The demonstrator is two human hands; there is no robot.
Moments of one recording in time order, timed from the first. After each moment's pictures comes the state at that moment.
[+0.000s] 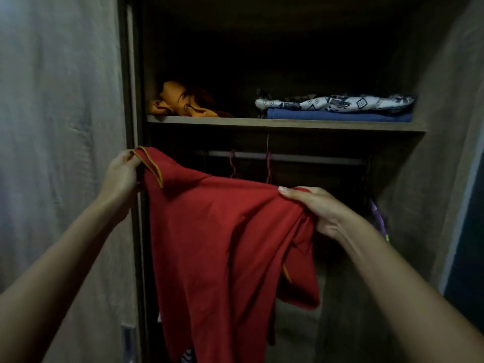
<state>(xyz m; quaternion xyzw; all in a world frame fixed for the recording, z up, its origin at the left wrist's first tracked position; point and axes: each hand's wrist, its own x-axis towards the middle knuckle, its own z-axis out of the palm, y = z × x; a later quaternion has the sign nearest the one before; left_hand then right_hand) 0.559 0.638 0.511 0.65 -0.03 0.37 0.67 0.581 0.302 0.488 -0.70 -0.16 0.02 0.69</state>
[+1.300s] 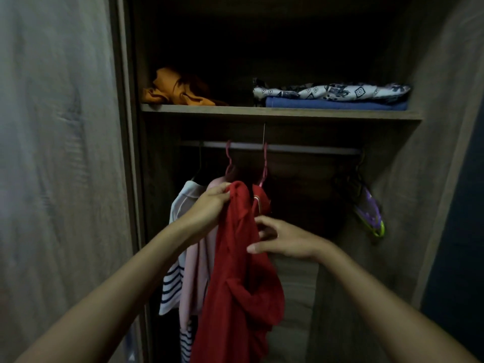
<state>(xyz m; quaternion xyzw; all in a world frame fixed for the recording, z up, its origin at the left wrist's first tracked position) 0.570 0.523 0.457 0.66 -0.16 0.06 0.73 0.598 0.331 0.408 -0.85 -0.29 0.08 0.42</state>
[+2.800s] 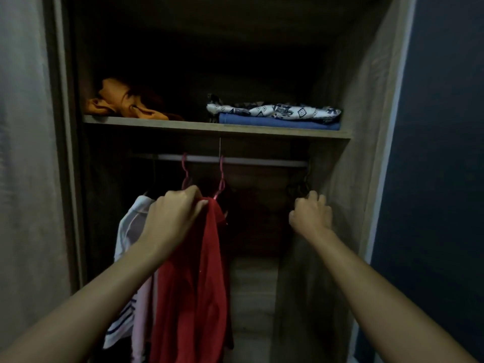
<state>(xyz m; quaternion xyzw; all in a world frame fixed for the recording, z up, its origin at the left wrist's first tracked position) 0.561 0.511 0.468 0.87 -0.18 0.42 0.17 0.598 0.224 0.458 -0.94 0.13 -0.30 0.00</state>
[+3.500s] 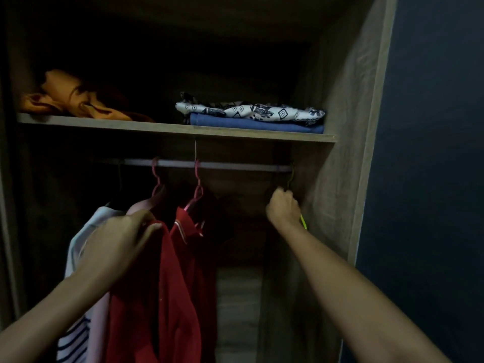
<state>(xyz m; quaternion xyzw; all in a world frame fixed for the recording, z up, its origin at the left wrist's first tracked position) 0.596 0.529 0.447 0.89 -0.16 0.41 0.16 0.678 0.215 0.475 -0.92 0.16 -0.32 0.16</state>
